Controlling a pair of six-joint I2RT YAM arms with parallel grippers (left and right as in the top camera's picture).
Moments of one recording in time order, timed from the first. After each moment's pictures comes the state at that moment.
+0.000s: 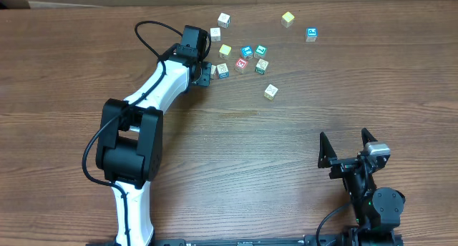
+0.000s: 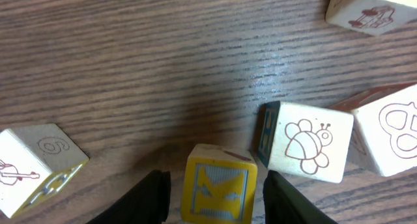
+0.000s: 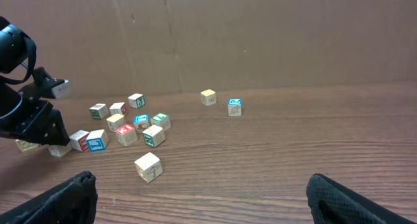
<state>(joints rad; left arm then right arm) -0.29 2.17 1.58 -0.53 -0.13 -0.12 -0.03 0.05 0.02 -0.02 -0.16 0.10</state>
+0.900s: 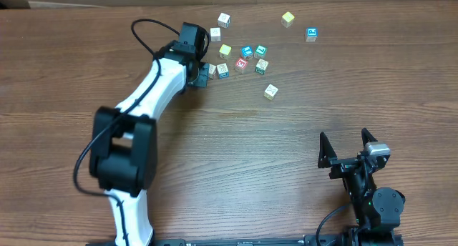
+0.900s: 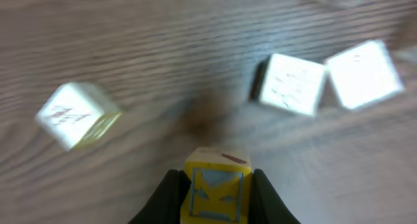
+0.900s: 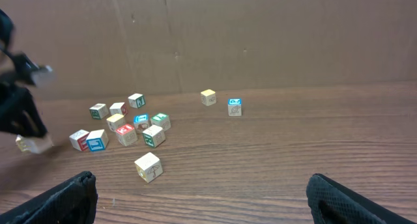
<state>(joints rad) -0.29 2.06 1.60 -0.70 -0.13 -0.11 -0.03 0.05 0.02 -0.02 -0.16 0.10</state>
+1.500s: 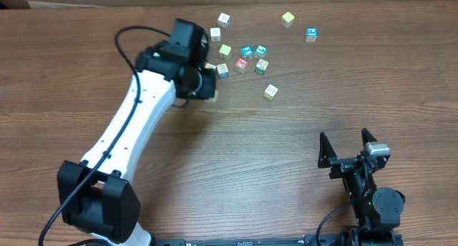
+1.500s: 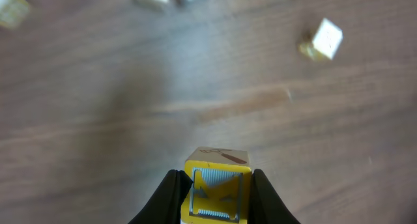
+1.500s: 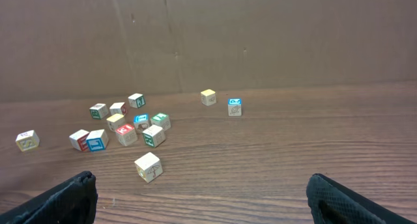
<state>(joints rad) -0.36 1.77 1.57 -1.01 0.14 -0.27 -0.03 0.05 0.02 -0.02 -0.16 0.10</state>
